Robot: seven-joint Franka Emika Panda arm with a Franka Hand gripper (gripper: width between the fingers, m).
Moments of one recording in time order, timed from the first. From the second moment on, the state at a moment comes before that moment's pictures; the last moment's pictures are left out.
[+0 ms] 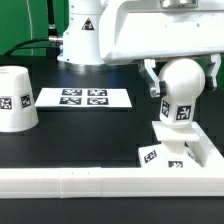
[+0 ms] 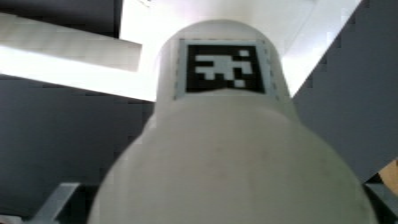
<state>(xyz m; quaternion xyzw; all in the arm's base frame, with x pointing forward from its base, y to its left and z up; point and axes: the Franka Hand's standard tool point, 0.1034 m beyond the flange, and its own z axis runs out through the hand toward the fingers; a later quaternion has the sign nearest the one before) 0.634 0.088 0.118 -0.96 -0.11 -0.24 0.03</state>
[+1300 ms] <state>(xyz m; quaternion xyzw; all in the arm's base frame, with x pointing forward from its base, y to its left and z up) 0.635 0.087 0.155 -0.97 -0.12 -0.22 0.03</state>
